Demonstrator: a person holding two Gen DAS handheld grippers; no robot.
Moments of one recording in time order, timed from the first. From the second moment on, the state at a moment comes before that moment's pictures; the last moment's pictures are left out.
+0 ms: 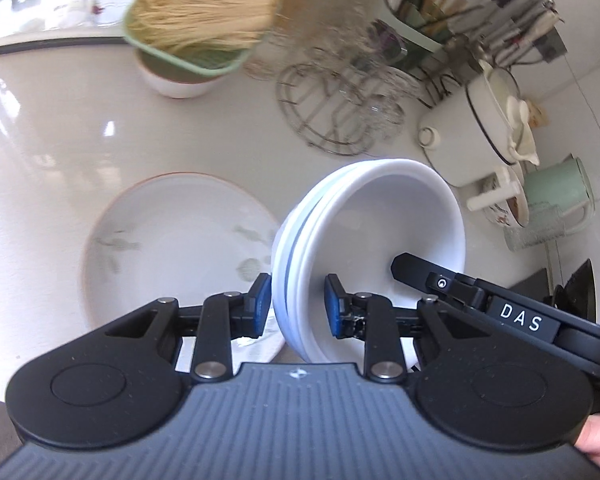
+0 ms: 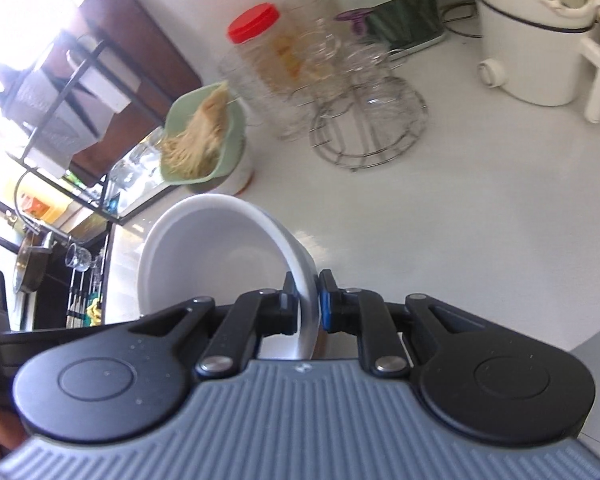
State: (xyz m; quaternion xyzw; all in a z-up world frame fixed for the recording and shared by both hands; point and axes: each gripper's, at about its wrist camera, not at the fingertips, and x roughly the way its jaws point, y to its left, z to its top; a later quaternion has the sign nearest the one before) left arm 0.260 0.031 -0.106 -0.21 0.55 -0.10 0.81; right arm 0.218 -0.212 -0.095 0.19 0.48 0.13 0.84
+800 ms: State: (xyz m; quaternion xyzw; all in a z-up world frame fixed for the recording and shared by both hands) left arm 0.266 0.109 -0.183 -0.24 0.58 -0.06 0.77; right arm 0.241 -0.121 -0.155 0.16 0.56 0.12 0.80
